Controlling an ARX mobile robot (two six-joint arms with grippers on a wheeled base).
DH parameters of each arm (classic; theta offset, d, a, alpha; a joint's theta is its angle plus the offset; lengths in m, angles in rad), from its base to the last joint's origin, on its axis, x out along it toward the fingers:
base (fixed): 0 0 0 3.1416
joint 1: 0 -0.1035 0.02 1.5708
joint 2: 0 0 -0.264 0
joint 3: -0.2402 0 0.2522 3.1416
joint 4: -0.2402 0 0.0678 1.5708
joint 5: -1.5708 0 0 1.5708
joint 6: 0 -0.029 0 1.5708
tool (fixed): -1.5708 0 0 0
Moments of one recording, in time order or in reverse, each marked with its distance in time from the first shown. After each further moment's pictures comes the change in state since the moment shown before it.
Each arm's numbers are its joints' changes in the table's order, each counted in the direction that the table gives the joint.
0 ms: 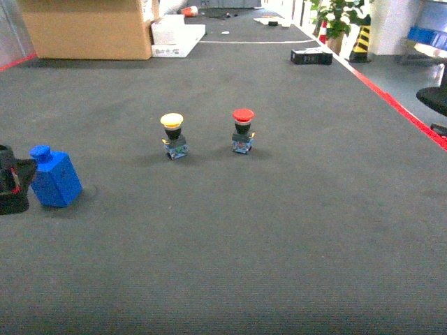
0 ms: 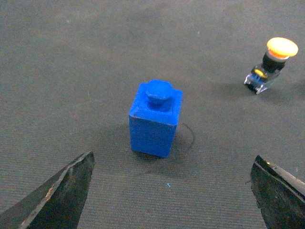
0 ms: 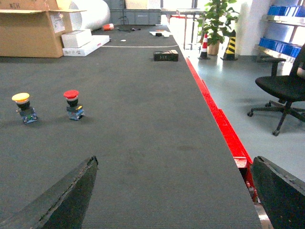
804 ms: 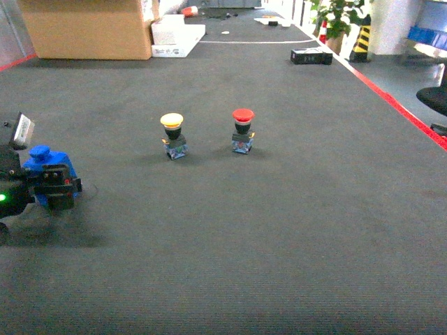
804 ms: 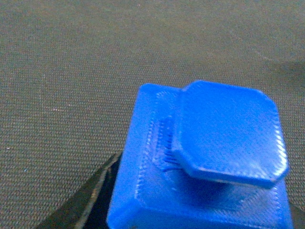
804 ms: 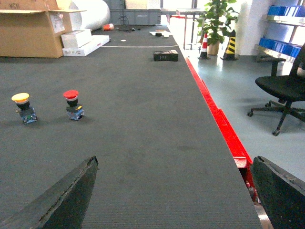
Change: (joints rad) left arm -0.043 0.529 -0.439 -0.043 0.072 -0.058; right arm 0.000 0.000 0.000 0.000 0.000 0.000
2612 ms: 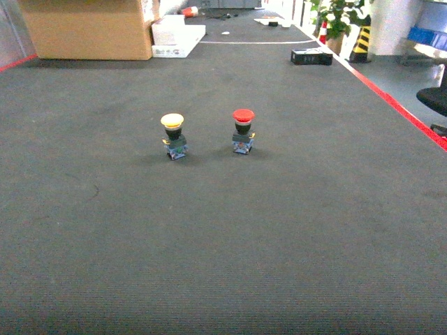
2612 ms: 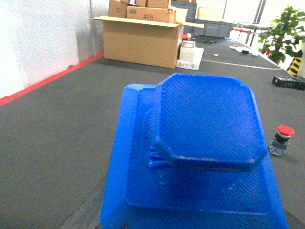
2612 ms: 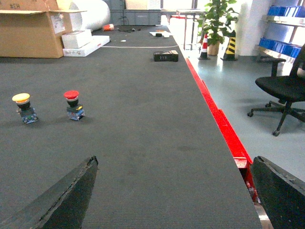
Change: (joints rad) left arm 0.390 -1.990 0.722 -0.791 -0.569 0.052; right arm 0.000 0.000 0.000 0.000 0.000 0.000
